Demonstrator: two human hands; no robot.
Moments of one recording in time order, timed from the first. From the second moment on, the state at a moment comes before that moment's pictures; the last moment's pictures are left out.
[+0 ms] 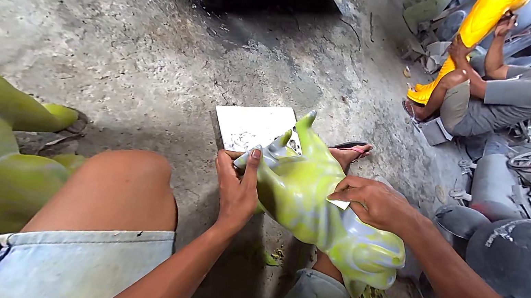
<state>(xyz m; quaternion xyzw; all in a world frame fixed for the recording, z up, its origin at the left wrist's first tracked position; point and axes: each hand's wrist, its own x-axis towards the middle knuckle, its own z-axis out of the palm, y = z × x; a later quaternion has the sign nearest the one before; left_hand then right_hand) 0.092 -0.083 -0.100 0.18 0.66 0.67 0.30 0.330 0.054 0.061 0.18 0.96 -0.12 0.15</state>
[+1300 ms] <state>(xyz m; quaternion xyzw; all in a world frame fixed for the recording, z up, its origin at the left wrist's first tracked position) 0.090 -0.086 -0.099 0.18 0.65 0.68 0.30 0.257 -0.095 -0.018 0.68 0.72 0.14 -0.05</state>
